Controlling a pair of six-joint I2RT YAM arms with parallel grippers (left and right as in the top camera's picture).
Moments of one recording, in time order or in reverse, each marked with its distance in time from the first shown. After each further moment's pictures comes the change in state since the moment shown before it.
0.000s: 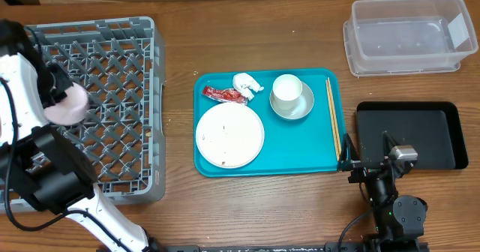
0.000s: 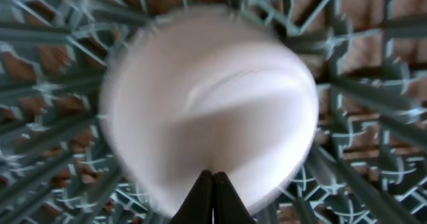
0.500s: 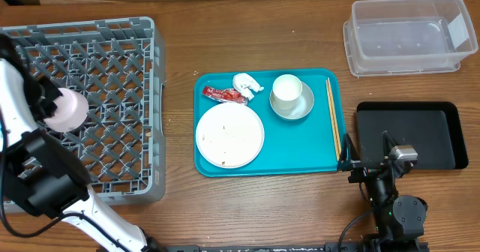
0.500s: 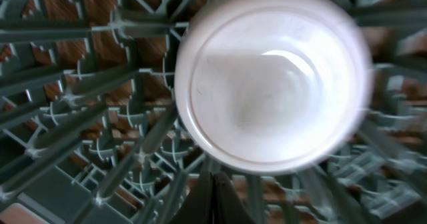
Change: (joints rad) left arm 0.074 0.000 0.055 -0.150 0.003 -0.055; right arm 0.000 0.000 0.000 -0.001 0.000 0.000
